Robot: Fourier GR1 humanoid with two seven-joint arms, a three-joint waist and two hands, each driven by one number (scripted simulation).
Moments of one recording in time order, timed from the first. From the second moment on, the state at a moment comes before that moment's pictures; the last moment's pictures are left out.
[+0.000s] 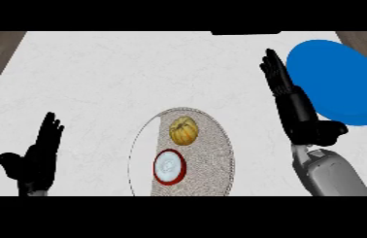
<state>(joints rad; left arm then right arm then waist) 0.08 0.41 -0.13 -1.37 0.38 0.36 -0.15 -0.30 -0.33 0.30 -1.61 -0.19 -0.26 -0.02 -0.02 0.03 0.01</state>
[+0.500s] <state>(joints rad) 0.01 0.41 -0.25 -1.38 0.31 0.35 -0.03 -0.53 -0.40 0.56 -1.66 -0.01 0.01 -0.02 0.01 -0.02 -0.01</state>
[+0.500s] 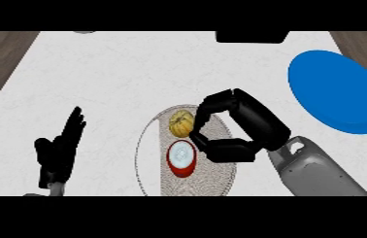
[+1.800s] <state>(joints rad) -0.06 0.36 -0.30 -1.42 0.22 0.39 0.14 -0.65 -0.34 0.77 -1.44 0.27 0.26 -0.16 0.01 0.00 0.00</state>
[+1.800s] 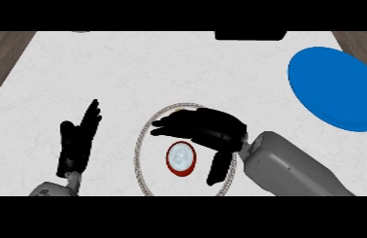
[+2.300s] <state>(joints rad) -0.07 0.35 -0.27 -1.44 0.21 0.36 0.18 -0.71 -0.26 0.80 -1.44 0.34 0.52 0.07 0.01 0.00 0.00</state>
